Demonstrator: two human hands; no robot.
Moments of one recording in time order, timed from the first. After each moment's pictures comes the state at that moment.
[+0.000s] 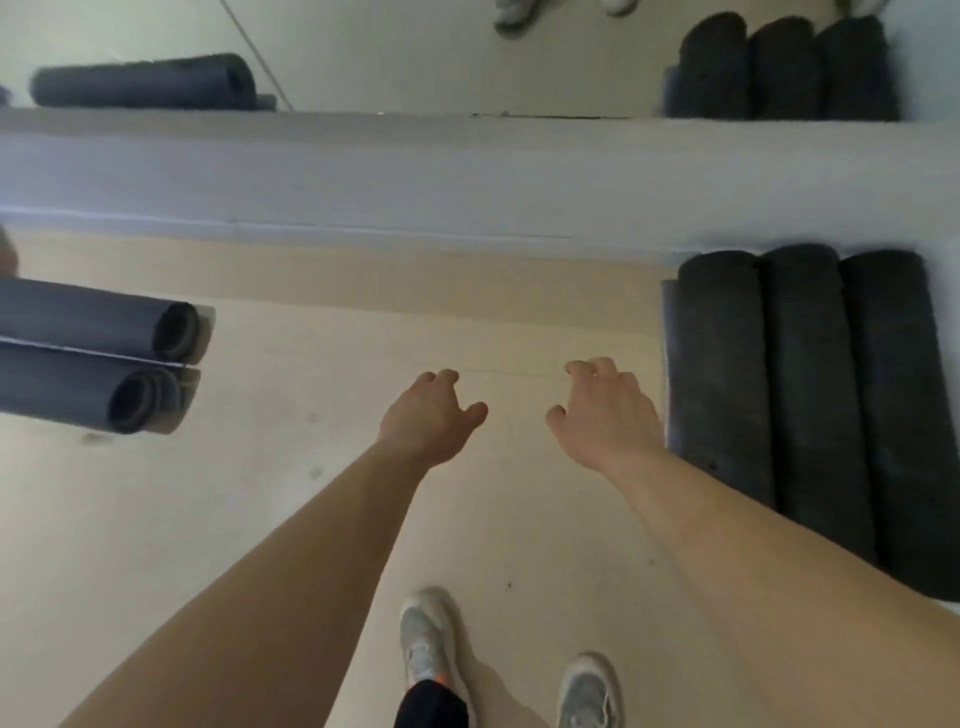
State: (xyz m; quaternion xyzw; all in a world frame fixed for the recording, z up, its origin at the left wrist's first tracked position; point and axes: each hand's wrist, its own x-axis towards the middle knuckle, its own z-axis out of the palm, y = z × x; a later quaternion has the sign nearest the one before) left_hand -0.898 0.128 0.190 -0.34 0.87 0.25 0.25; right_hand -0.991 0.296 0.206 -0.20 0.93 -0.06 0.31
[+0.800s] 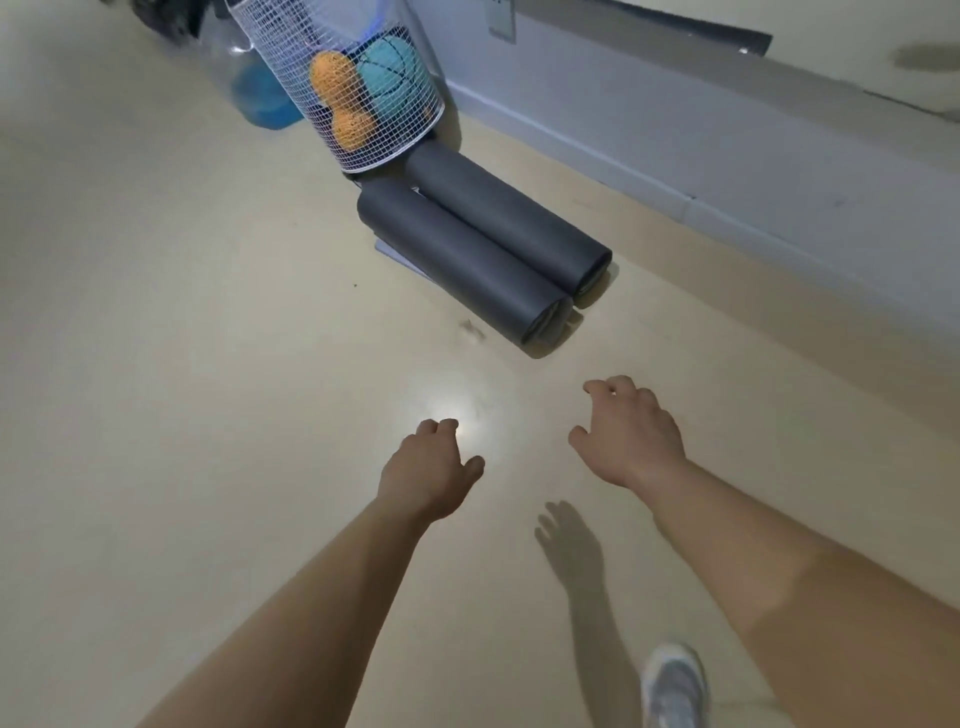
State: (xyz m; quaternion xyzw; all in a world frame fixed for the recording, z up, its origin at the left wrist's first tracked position) left_hand -0.316 -0.271 0.229 -0.57 0.75 0.26 0.21; right_hand -0.532 -0.204 0.235 -0.49 0.81 0.04 0.33
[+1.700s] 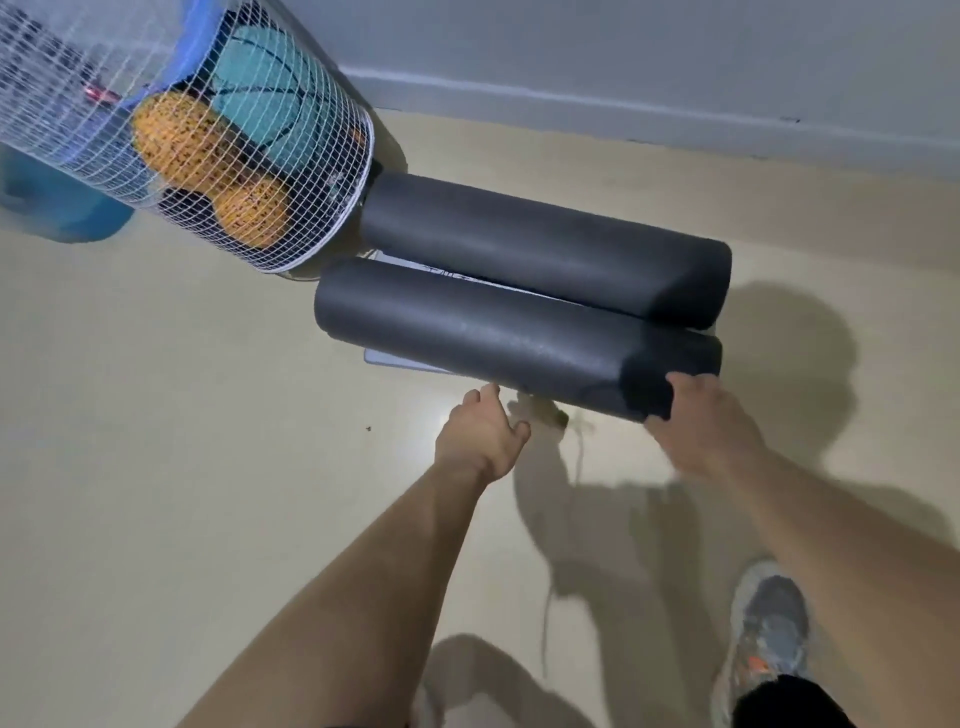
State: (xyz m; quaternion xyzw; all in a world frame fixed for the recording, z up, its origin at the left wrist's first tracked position) left_hand -0.341 -0.762 0.011 -0.40 0.82 0.30 0.28; right_hand -0.503 -0.578 0.018 -0.18 0.90 0.00 0.40
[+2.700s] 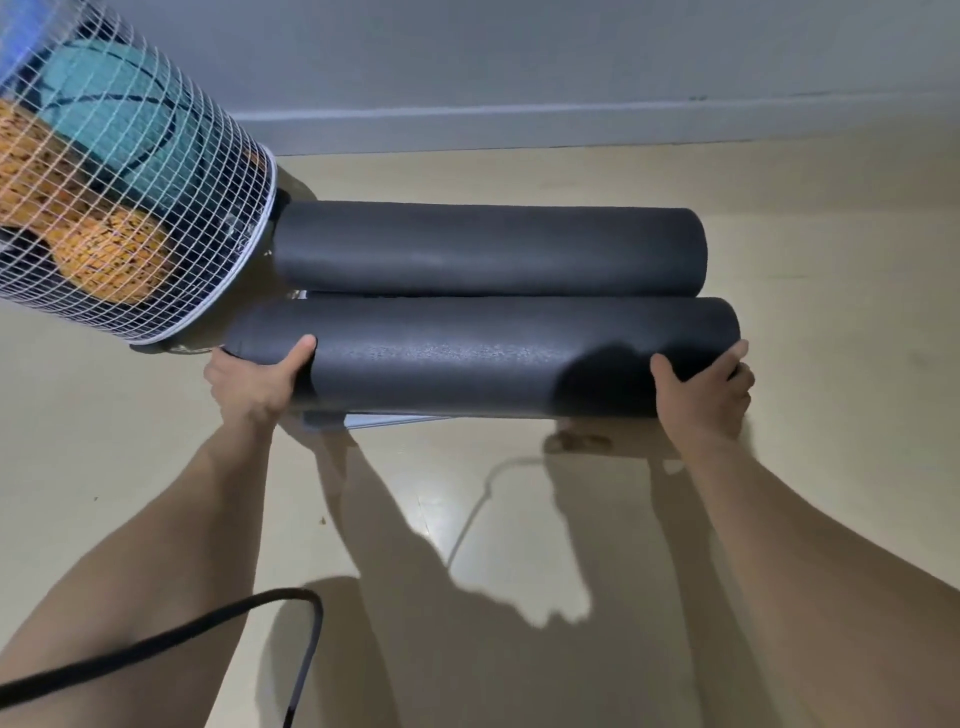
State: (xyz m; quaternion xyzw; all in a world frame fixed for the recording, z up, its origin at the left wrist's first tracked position) left_hand -0.301 -1.036 -0.171 -0.59 0.73 0.32 -0.10; right_hand -0.460 -0.602 -0.150 0.18 0.93 -0.30 0.12
